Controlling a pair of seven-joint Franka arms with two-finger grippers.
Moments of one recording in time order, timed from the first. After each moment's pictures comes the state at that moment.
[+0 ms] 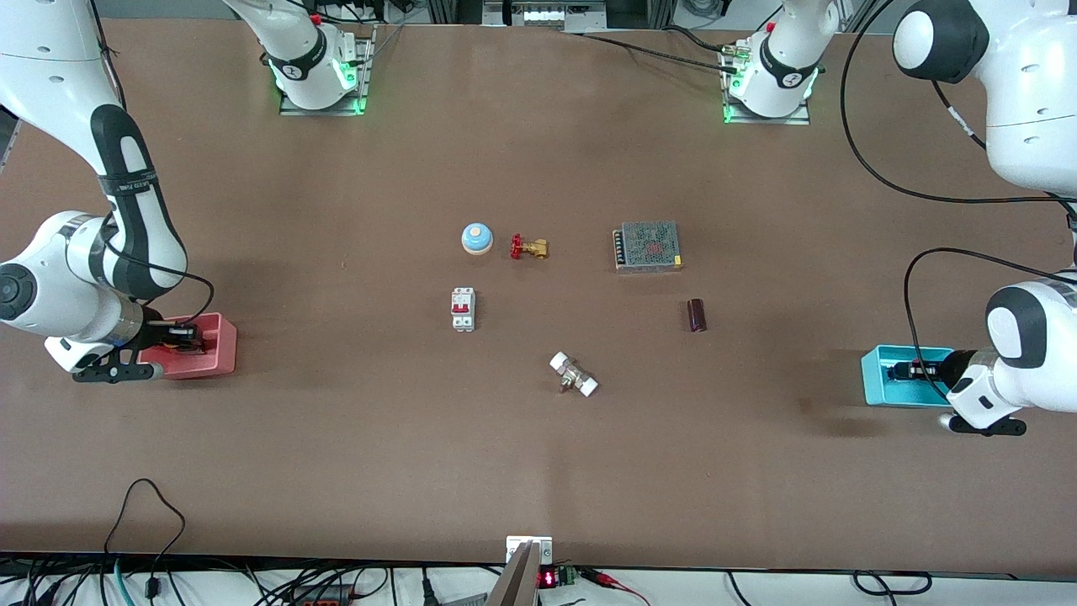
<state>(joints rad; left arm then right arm) 0.25 0.88 0.02 -1.25 -0.01 1.91 0.29 -0.07 0.60 -0.15 -1.77 0.04 2.33 -0.28</state>
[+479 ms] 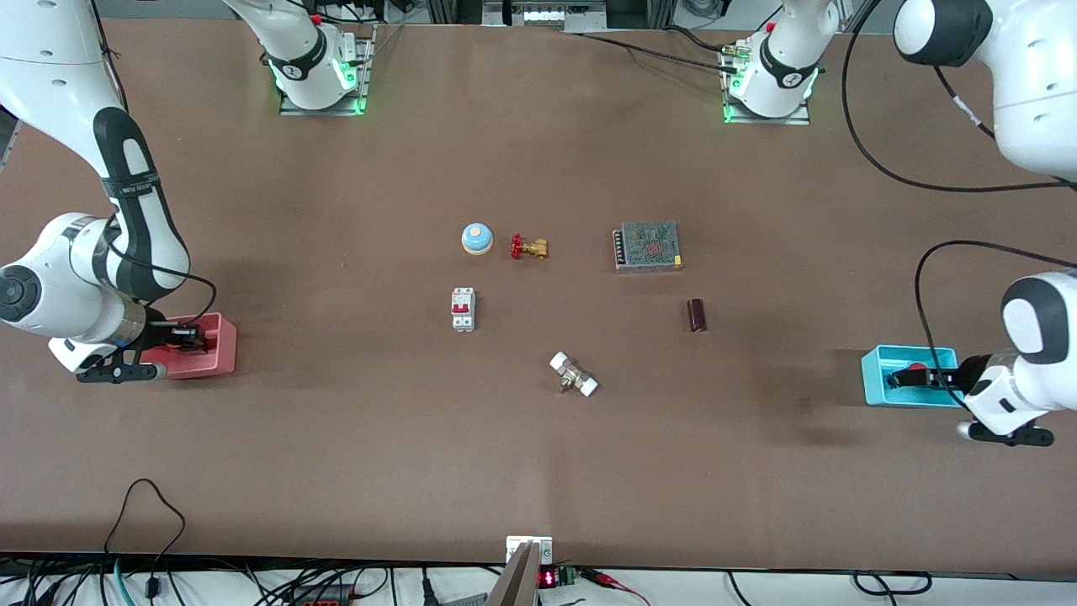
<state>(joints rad) 0.22 0.78 0.01 -1.24 -0.01 1.90 0.29 -0.07 0.61 -0.14 -1.77 0.04 2.33 -0.28</state>
